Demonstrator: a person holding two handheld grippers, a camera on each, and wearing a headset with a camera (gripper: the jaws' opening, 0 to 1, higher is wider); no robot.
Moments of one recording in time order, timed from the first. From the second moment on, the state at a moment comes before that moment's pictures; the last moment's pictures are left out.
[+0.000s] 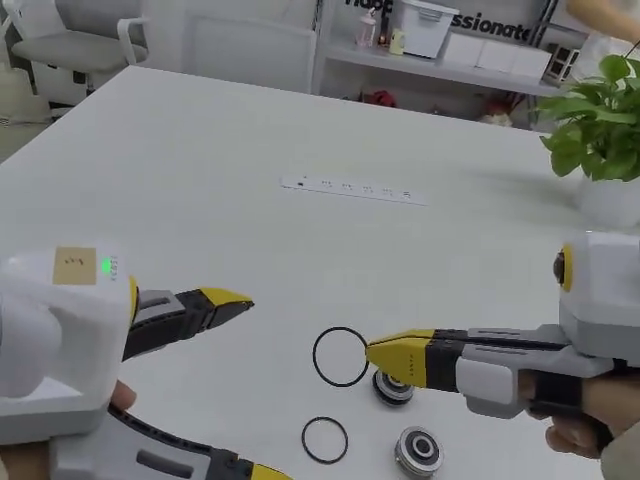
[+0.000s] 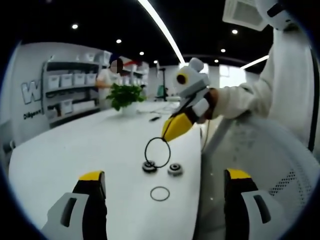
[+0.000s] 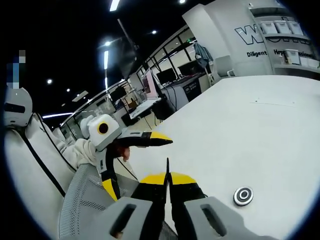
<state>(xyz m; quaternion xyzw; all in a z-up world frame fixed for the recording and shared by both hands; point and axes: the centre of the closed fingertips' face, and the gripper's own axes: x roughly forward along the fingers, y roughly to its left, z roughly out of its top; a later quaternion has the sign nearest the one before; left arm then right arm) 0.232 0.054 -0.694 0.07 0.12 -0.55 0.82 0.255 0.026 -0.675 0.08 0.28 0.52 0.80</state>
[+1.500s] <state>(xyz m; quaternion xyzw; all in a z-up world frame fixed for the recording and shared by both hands) 0.235 0.046 -0.717 0.07 0.15 -0.55 0.82 0.253 0.034 -0.787 0.07 0.43 0.51 0.74</state>
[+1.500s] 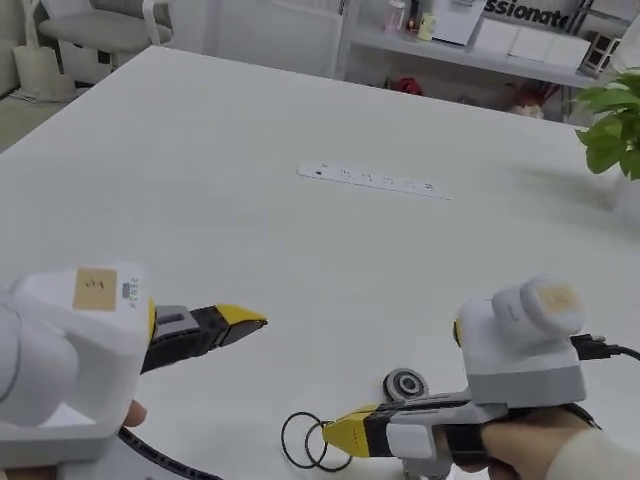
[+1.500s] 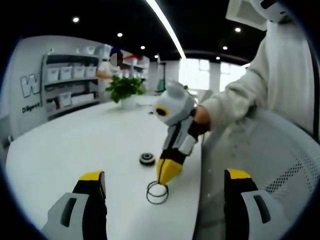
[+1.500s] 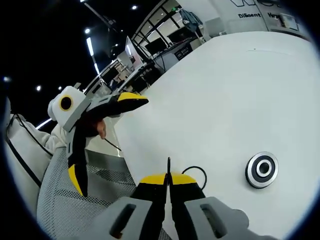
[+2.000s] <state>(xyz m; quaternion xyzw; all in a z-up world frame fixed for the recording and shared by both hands) 0.236 0.047 -0.719 0.07 0.16 -0.55 0.82 0.257 0.027 -0.795 0.05 0.44 0.50 0.75</state>
